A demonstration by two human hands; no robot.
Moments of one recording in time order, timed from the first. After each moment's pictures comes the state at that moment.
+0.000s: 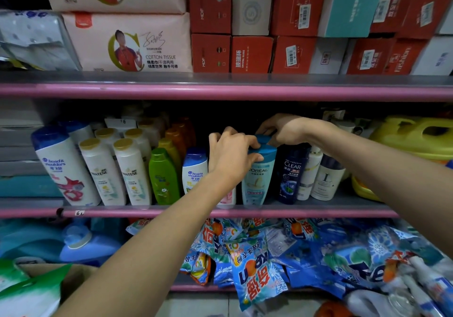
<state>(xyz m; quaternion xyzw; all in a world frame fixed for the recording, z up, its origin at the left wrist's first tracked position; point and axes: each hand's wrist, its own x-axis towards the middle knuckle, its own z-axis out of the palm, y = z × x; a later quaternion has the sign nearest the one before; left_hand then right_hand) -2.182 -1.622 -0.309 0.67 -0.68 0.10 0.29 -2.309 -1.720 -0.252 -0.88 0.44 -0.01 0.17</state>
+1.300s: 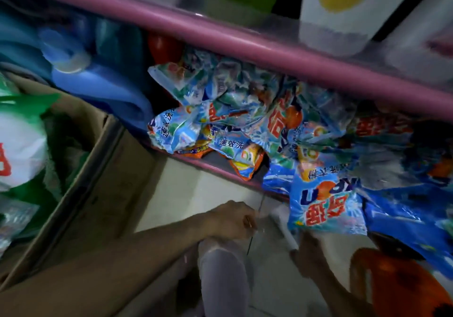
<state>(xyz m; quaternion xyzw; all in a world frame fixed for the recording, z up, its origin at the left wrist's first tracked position) -2.105 -1.528 -0.725 0.65 -0.55 -0.52 0.04 -2.344 -1.587 -0.833 -0.70 0.59 0.25 0.31</state>
